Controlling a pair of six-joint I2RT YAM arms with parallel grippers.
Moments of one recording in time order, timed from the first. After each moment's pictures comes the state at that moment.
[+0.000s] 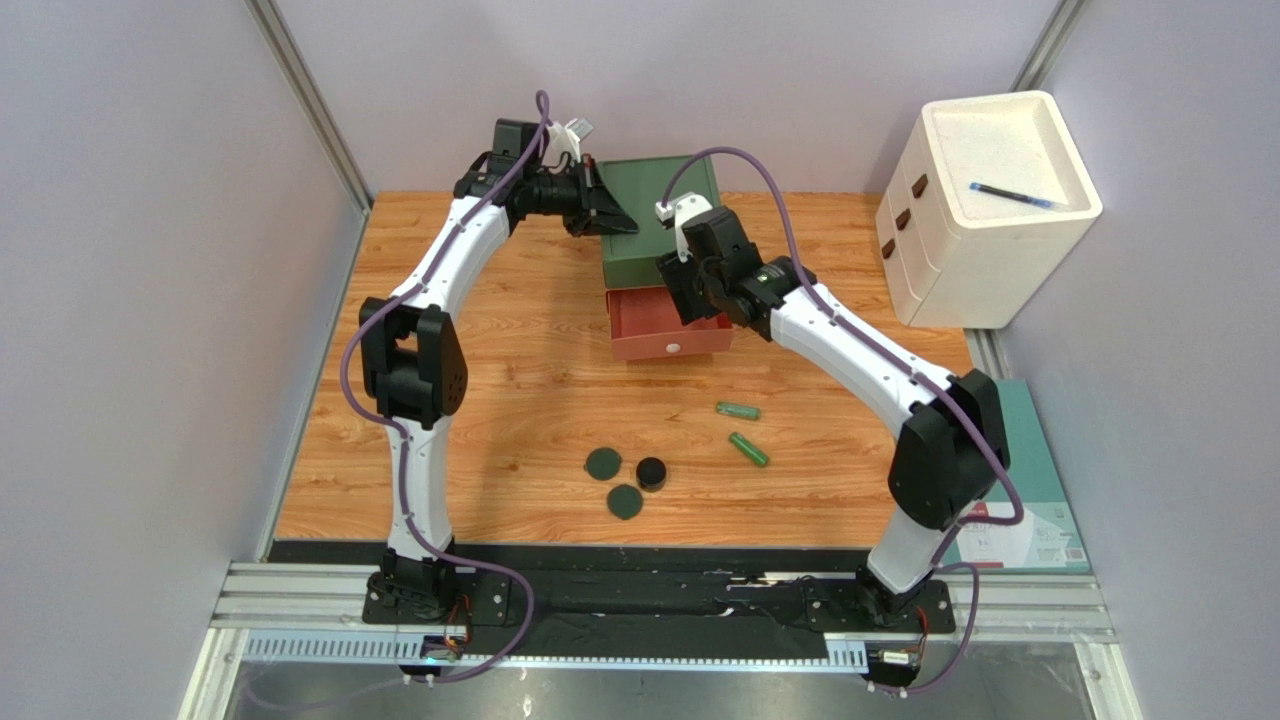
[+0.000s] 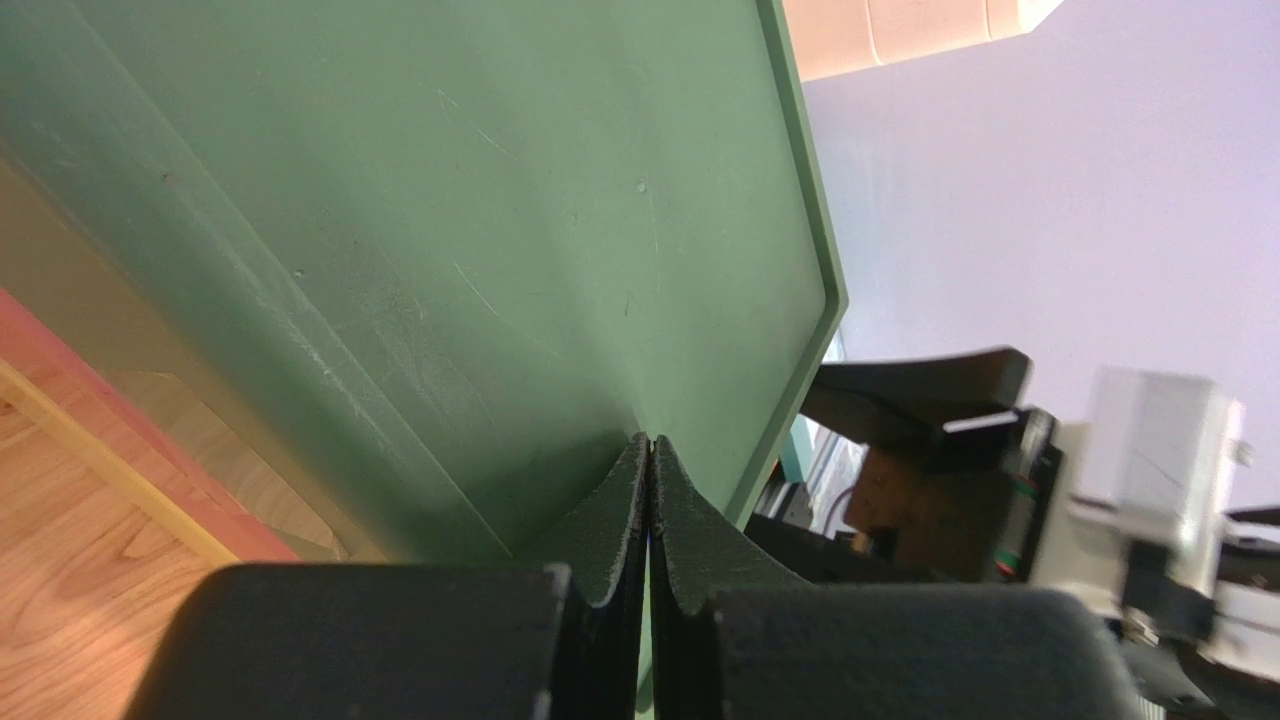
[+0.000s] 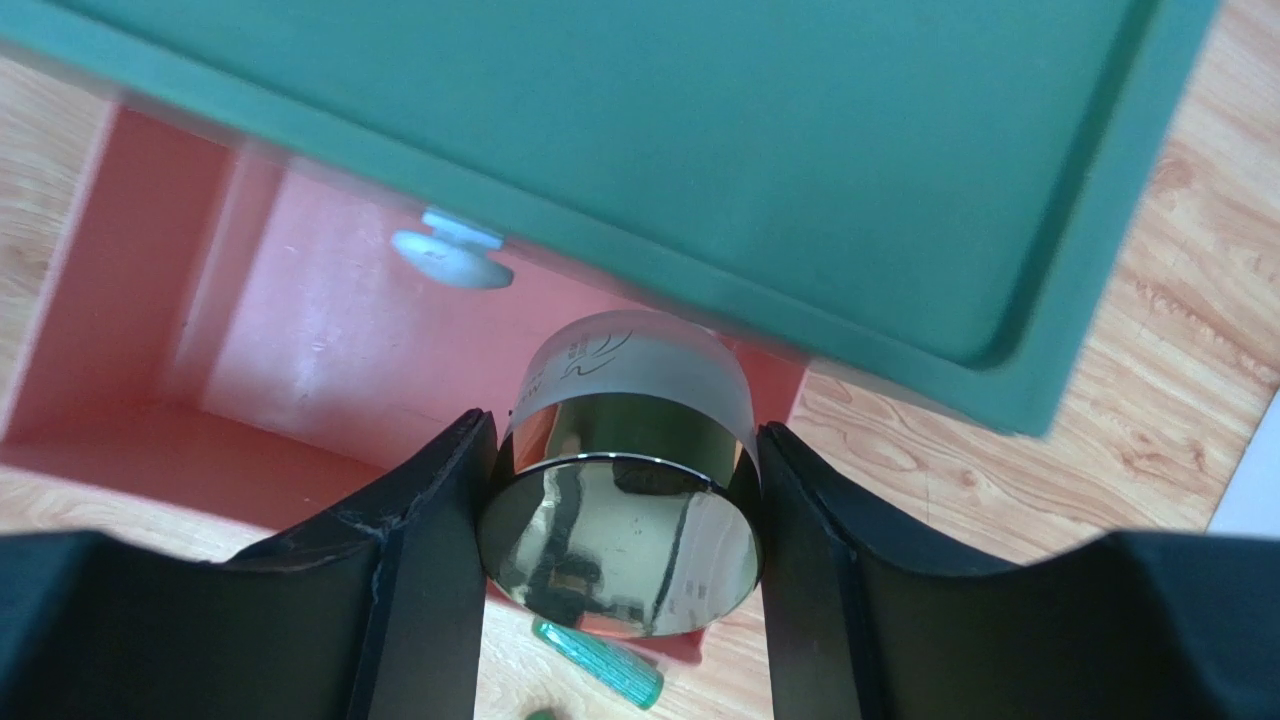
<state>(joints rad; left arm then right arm) -0.25 2.18 2.09 -0.55 0.88 -0.55 0.62 1.76 1.55 -0.54 0.22 -0.01</state>
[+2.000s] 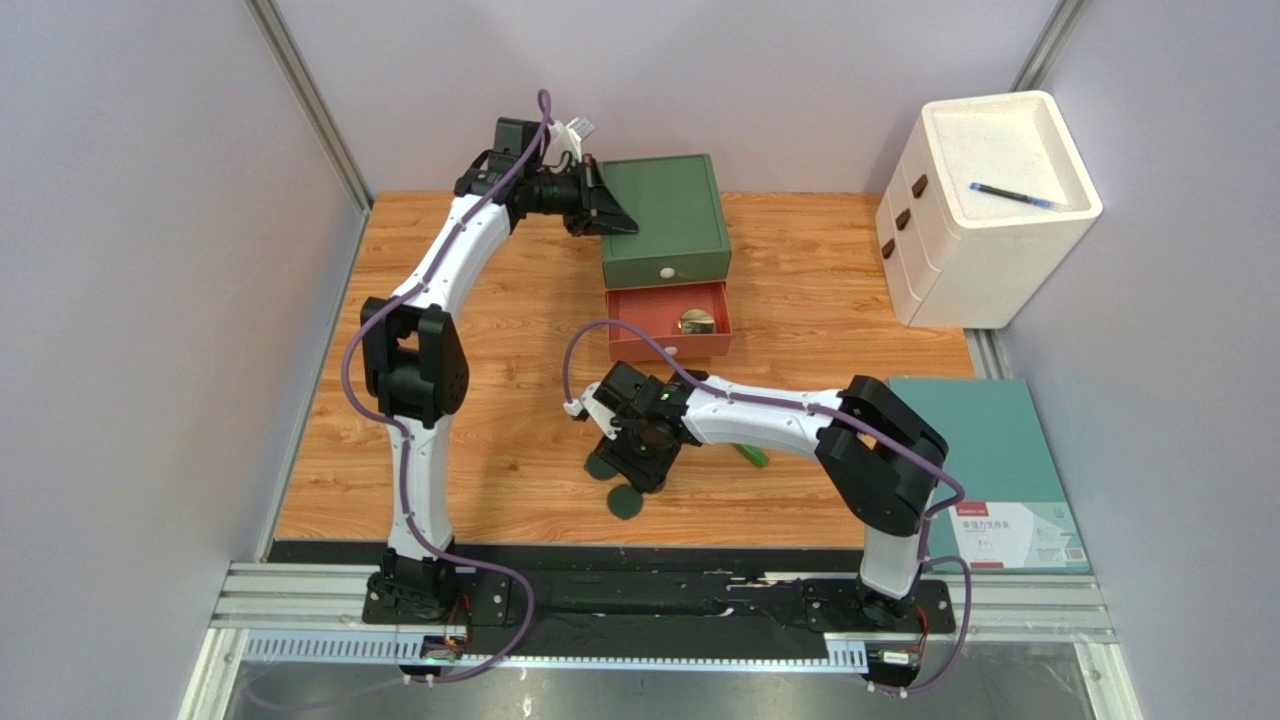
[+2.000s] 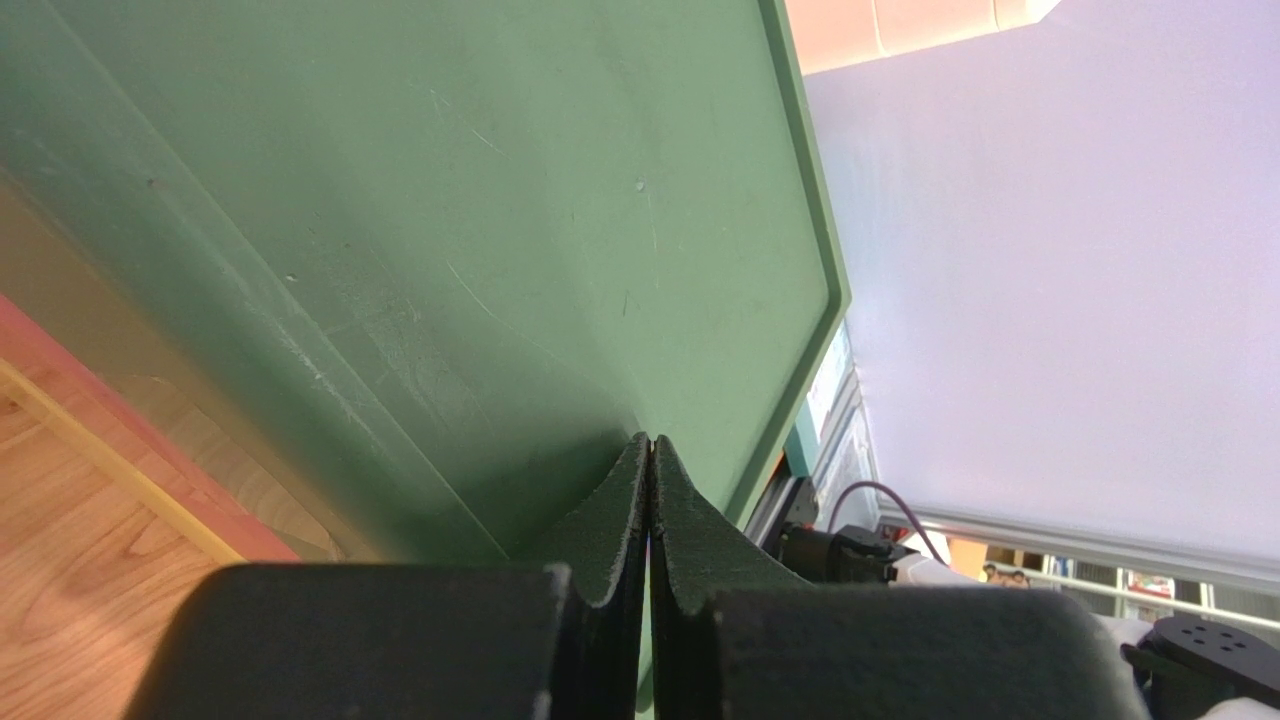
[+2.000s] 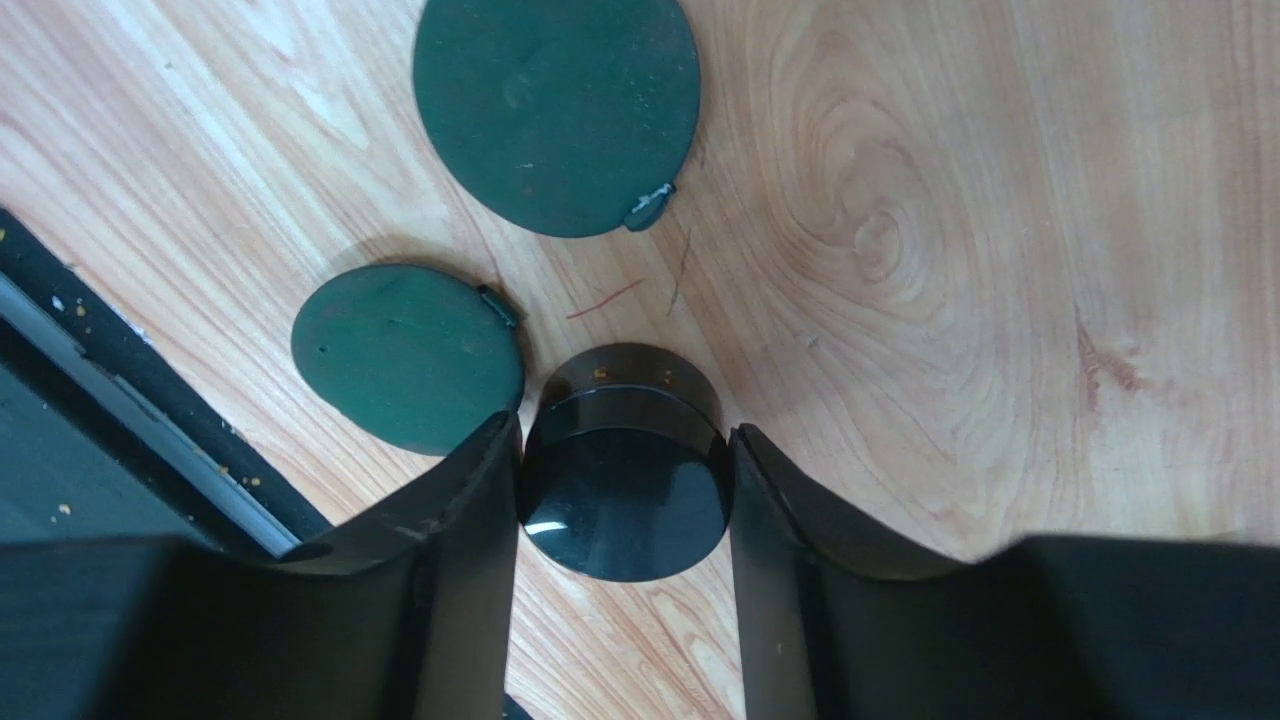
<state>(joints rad) -0.25 2.19 2.12 -0.59 0.88 -0.53 1.02 1.85 1.23 -0.62 -0.07 -0.04</state>
